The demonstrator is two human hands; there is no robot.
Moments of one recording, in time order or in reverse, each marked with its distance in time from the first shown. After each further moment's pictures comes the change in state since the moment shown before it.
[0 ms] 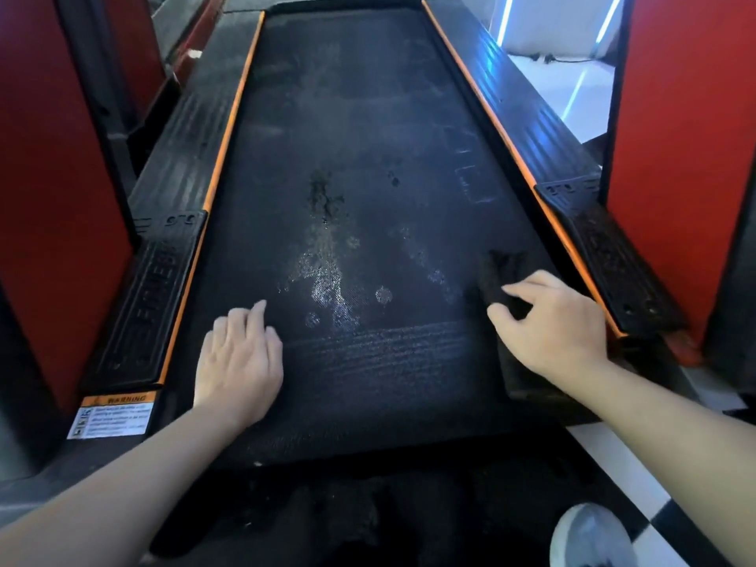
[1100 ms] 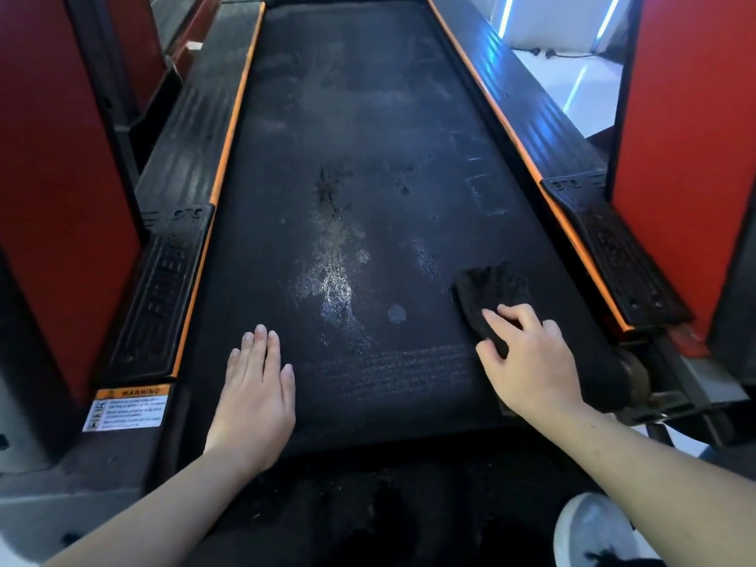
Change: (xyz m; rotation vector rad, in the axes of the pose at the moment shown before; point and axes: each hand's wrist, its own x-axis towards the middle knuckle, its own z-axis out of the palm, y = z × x) left_hand -0.050 -0.019 0.031 0.027 -0.147 0.069; right_hand -0.053 0.002 0.048 -0.040 -0.065 -0.073
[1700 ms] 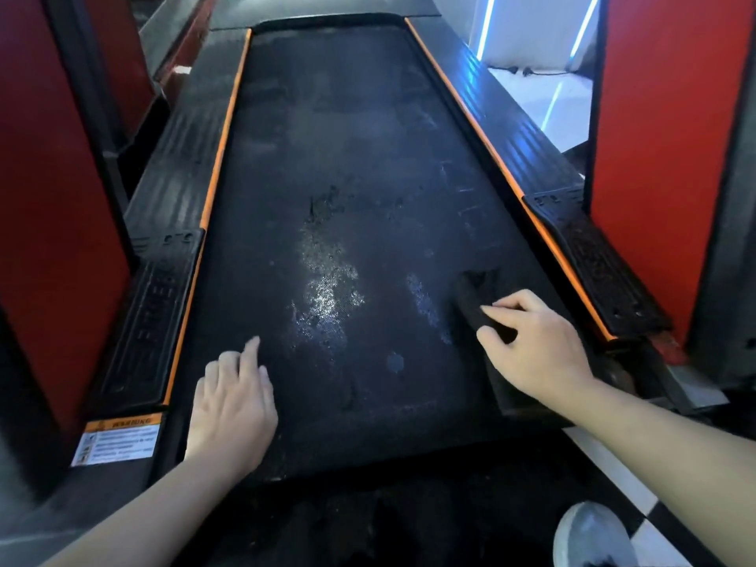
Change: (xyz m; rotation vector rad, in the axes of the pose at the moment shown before) left_hand 0.016 0.002 -0.036 -0.040 0.159 -0.082; right_hand 0.032 -0.003 -0.044 0.173 -0.029 0.048
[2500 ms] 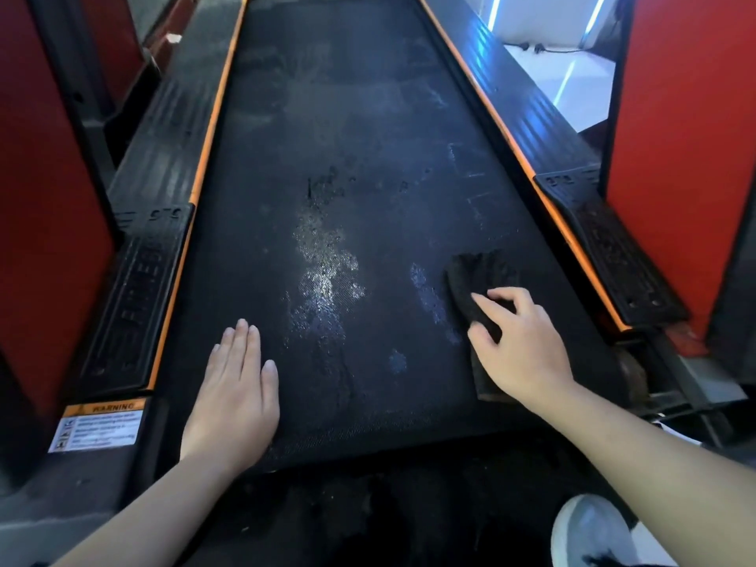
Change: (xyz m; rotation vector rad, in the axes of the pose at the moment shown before) left_hand -0.005 -0.008 0.033 -0.047 -0.164 0.058; right_hand -0.004 0.011 0.044 -0.121 -0.051 0.023
